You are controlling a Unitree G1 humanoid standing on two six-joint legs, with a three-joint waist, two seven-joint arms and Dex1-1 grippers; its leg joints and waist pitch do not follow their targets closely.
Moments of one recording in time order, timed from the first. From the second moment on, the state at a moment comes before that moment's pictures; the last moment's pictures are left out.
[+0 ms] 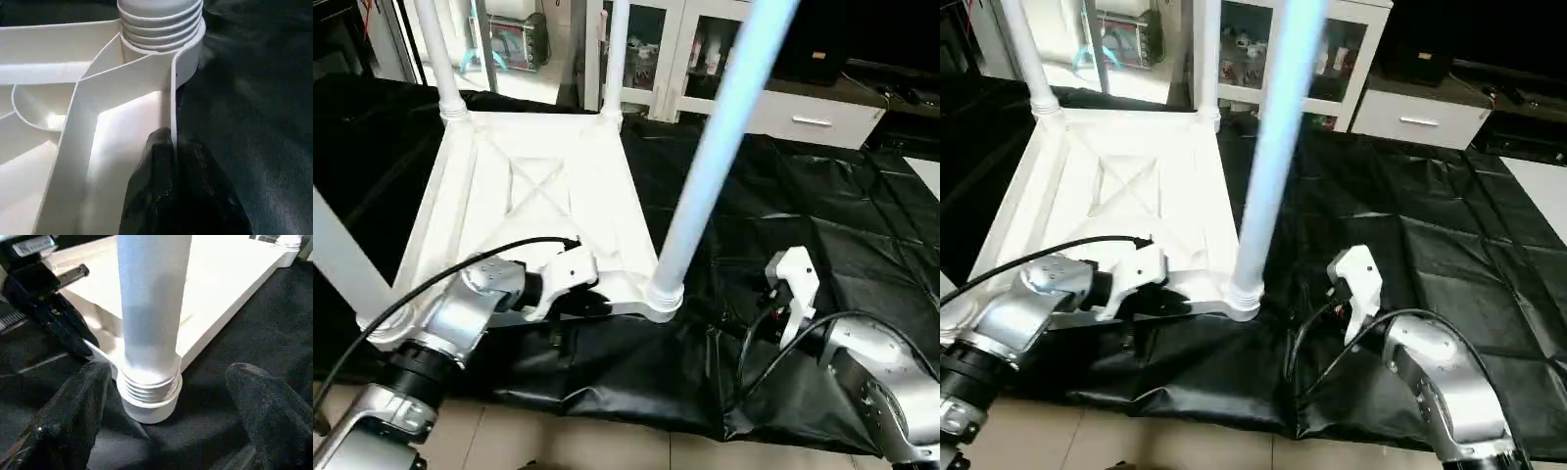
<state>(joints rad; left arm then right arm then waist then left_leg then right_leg) -0.50 0.46 -0.34 0.35 0.04 0.18 -1.14 -0.09 -0.45 0.06 -0.09 0.35 0.32 0.78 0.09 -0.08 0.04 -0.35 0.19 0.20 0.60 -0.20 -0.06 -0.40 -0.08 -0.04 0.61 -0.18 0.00</state>
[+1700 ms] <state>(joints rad) -0.50 0.37 -0.39 0.30 0.11 0.27 -1.07 -0.31 -0.42 0.14 0.34 0.25 0.13 0.96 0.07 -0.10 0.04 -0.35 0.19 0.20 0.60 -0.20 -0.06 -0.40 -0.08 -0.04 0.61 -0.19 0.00</state>
